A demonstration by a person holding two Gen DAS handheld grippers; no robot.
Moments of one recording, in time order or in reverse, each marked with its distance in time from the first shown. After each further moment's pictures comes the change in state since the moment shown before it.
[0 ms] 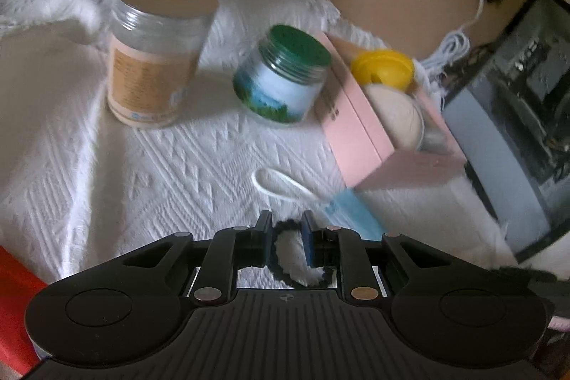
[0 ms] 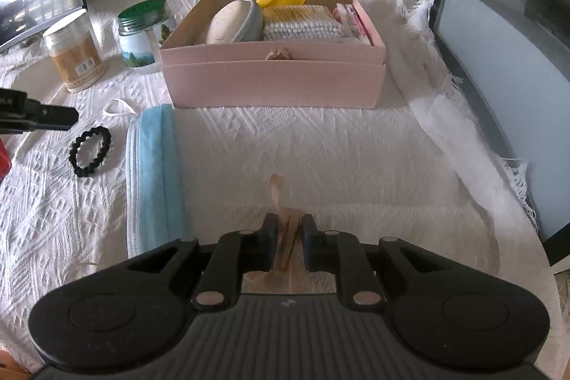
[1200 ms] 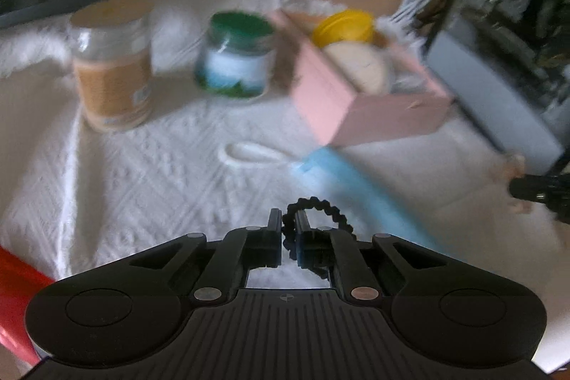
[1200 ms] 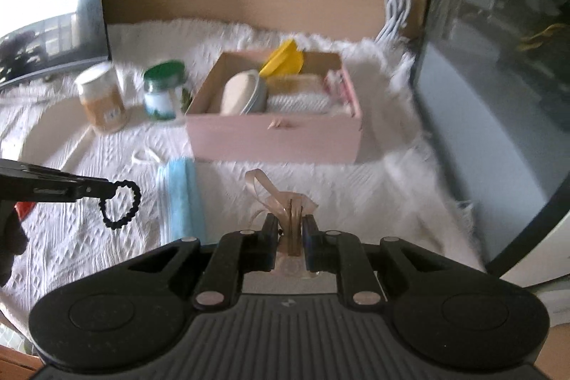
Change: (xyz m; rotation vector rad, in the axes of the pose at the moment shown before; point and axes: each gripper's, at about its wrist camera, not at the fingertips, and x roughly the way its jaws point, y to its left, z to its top) left arm -0.008 -0.048 -0.029 0.232 -0.002 0.043; right arm -0.074 -0.007 0.011 -0.014 -0.154 -0.004
